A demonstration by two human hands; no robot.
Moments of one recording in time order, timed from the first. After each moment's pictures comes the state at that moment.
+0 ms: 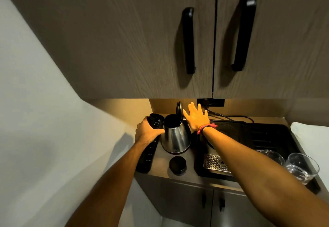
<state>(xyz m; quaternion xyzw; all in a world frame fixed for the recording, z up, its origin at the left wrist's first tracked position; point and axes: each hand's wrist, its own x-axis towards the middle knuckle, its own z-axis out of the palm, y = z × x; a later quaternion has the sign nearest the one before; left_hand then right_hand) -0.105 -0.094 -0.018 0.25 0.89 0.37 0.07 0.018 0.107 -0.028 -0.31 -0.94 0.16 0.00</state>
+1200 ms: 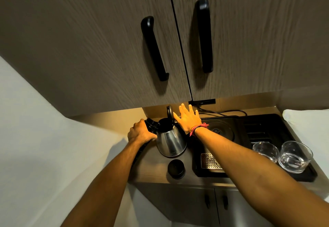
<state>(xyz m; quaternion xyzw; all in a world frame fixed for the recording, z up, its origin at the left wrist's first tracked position) -0.120 -0.064 0.004 0.30 0.95 0.08 0.06 0.020 0.112 -0.031 -0.32 -0.92 0.22 0.05</state>
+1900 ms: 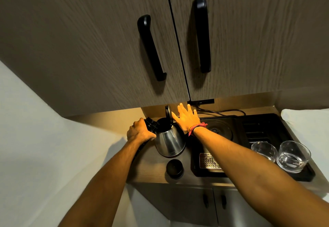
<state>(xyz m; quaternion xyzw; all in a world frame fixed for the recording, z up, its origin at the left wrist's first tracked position) -0.120 -0.058 0.004 0.30 0.95 0.07 0.06 0.020 0.114 -0.032 -0.31 -0.93 0.21 0.03</state>
